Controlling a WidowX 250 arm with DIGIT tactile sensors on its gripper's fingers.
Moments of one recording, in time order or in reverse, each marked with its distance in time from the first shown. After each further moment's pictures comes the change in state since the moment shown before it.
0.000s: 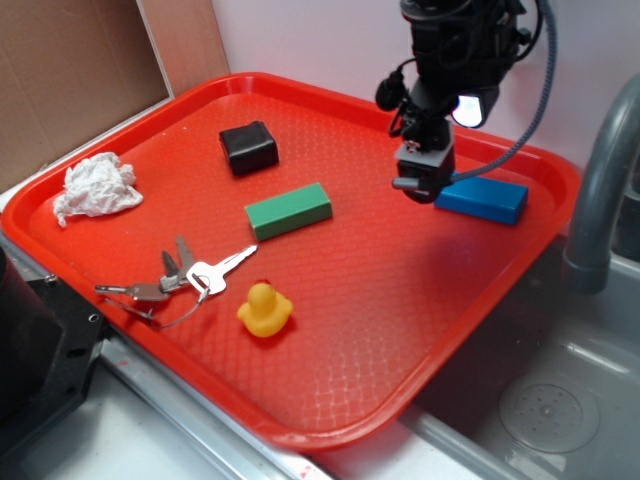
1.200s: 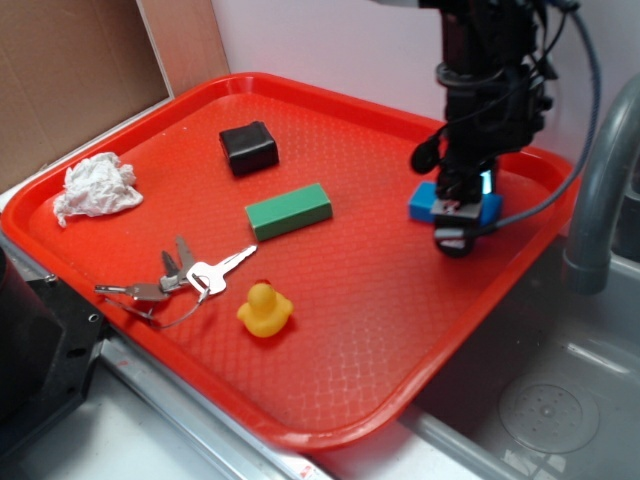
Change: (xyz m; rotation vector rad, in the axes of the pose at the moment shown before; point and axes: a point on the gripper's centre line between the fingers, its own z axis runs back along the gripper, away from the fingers) arm 0.008 -0.034 -0.043 -0.191 0.084 0.195
